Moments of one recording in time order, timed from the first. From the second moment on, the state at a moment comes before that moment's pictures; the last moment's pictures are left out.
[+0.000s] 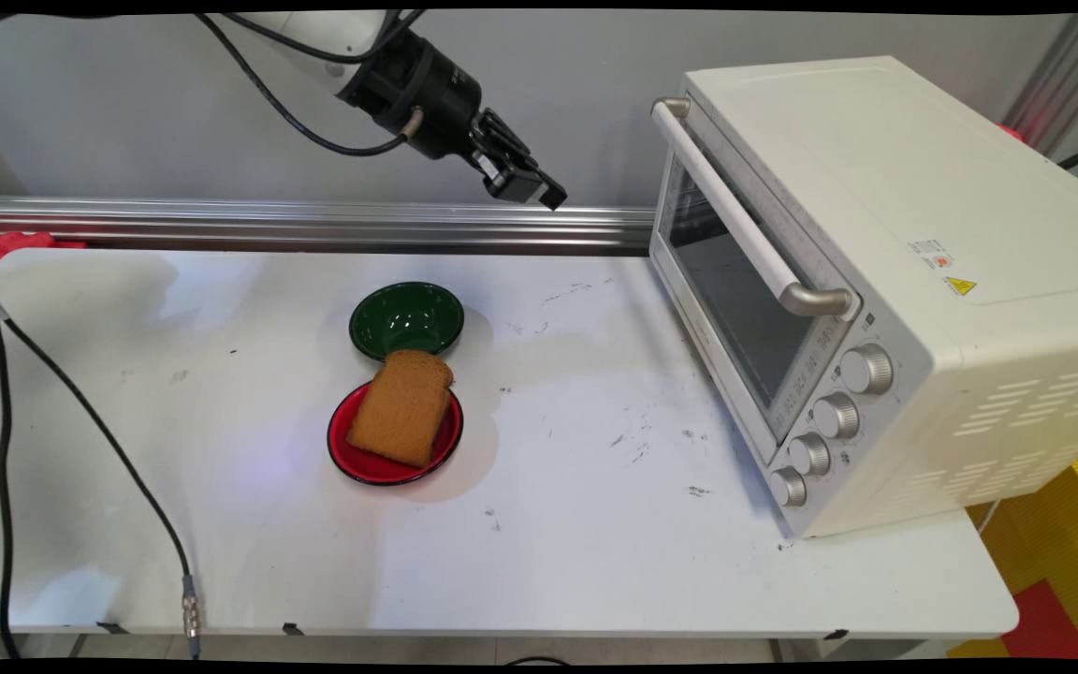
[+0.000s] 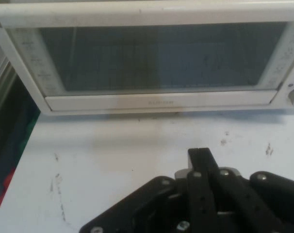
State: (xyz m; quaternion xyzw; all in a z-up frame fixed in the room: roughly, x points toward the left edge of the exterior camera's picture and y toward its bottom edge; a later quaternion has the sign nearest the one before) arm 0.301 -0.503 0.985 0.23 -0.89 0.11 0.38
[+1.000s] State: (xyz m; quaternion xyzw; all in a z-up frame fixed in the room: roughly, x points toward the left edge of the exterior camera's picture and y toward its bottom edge) arm 0.229 -0.556 1.002 0.22 -0.89 0.09 0.39
